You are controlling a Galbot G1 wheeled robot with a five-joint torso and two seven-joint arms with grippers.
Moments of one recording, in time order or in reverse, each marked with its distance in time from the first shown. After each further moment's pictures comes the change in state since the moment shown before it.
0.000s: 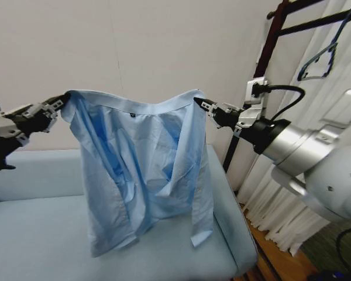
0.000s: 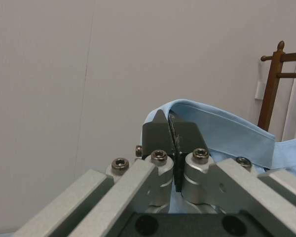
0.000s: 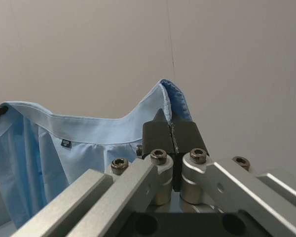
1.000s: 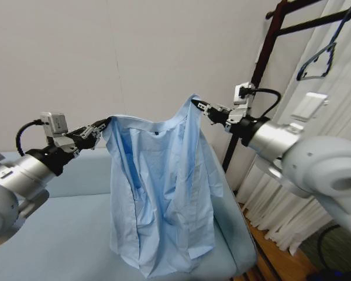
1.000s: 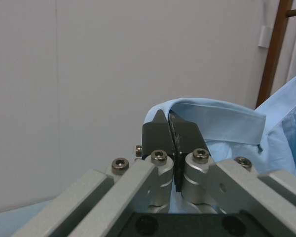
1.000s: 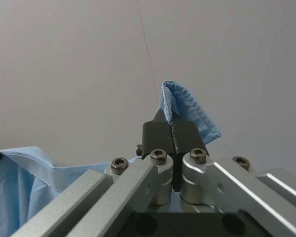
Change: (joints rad) left arm -0.174 0.036 0.554 0.146 0.374 -0.077 0.173; right arm -0.115 0.256 -0.109 -0.297 -0.334 -0.055 -0.196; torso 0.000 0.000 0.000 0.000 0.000
